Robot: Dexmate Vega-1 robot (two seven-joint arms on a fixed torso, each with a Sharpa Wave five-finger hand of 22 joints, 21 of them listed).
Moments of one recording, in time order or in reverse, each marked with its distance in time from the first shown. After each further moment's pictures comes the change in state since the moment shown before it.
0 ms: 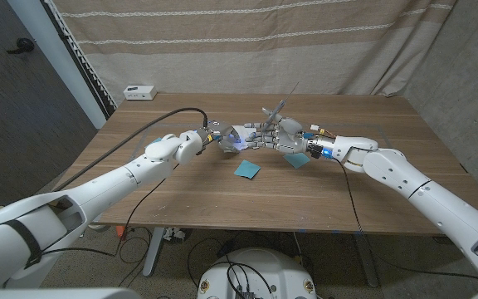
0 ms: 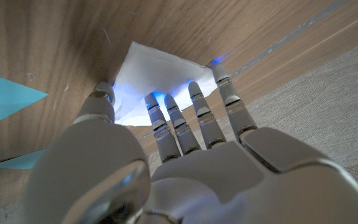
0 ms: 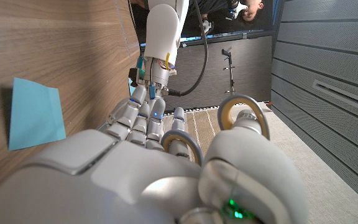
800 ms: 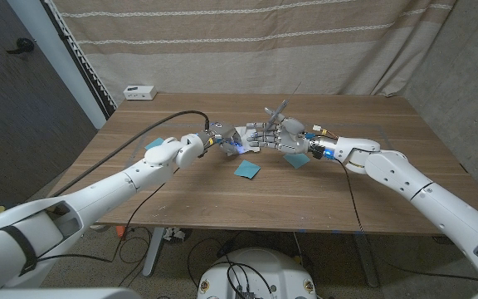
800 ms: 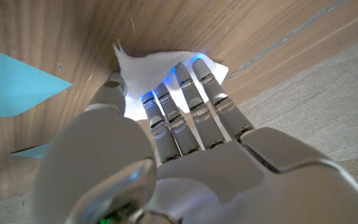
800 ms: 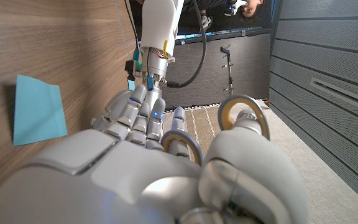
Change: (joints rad) left arm 0.049 0.014 -0.010 -0.043 0.009 -0.009 0.032; left_hand 0.148 0.085 0.130 -0.003 -0.049 0.232 -0.002 0.056 -0.008 0.392 -0.017 0.099 0.059 0.389 -0.091 0.009 -0.002 0.176 -0.195 0.012 0.009; right arm -0.021 -0.010 0.015 -0.005 0.005 0.016 -0.001; right_hand -0.004 -0.004 0.004 -0.004 0.000 0.005 0.005 -0.005 0.006 0.000 0.000 0.007 0.005 0.004 -0.004 0.000 0.000 0.003 -0.003 0.004 -0.005
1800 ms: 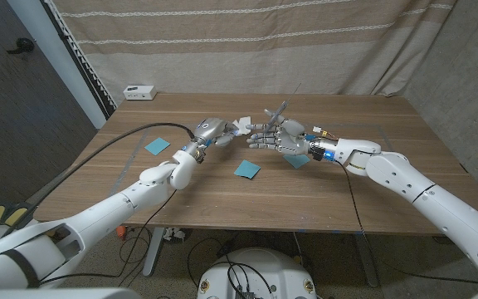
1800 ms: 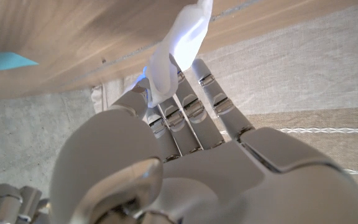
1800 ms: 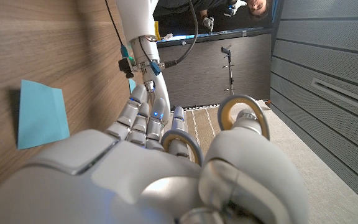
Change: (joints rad) left arm 0.128 -0.049 -0.110 0.131 -0.101 -0.146 0.606; left_hand -0.006 0.184 0.187 0.043 -0.012 -0.026 -0.005 -0.045 0.014 0.153 0.010 -0.055 -0.045 0.116 -0.066 -0.038 0.011 -0.036 0.008 0.031 0.046; right arm -0.010 -0.010 -0.004 -0.019 0.004 -0.002 -0.011; right_hand 0.000 0.000 0.004 -0.004 -0.004 0.006 0.005 -0.010 0.005 0.002 -0.002 0.011 0.014 0.004 0.004 -0.011 0.005 0.005 0.006 0.000 0.000
